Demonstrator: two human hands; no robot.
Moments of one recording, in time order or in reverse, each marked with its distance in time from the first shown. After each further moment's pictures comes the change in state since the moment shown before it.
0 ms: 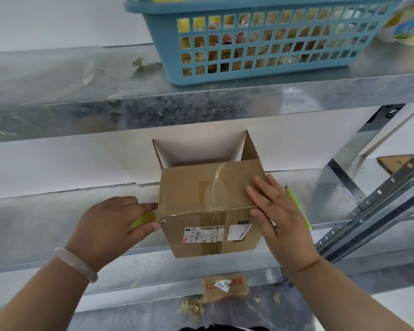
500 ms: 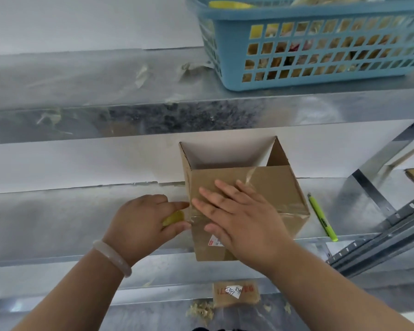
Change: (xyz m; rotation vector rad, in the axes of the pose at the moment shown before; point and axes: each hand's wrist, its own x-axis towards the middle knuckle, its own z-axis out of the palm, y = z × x) left_hand 0.005 -0.007 0.001 -0.085 0.043 0.035; right_hand 0.048 -0.078 0.052 -0.470 -0.422 -0.379
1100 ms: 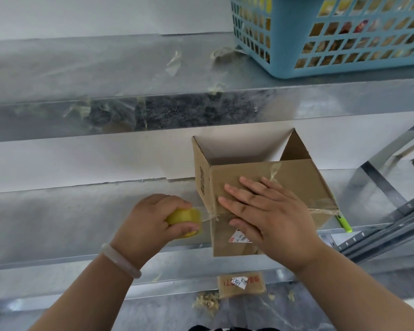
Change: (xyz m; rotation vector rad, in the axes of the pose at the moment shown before) left_hand -0.019 -0.025 0.000 -0.420 -0.006 -0.179; right_hand -0.003 -0.001 0.017 0.061 0.167 0.056
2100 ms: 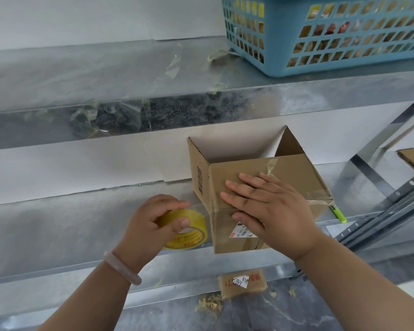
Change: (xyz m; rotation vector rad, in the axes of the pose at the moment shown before) left_hand -0.011 -0.012 0.005 -0.526 0.031 -0.128; right_hand 0.001 -0.001 0.000 -0.005 0.033 0.003
